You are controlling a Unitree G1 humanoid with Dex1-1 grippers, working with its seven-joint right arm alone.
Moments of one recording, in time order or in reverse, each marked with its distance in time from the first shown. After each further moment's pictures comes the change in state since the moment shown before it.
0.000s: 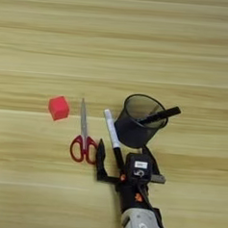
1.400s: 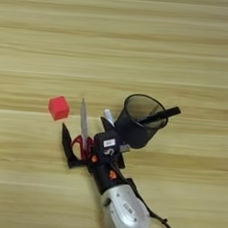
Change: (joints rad) arm -0.056 -0.049 0.151 -0.108 0.005 0.035 0.146
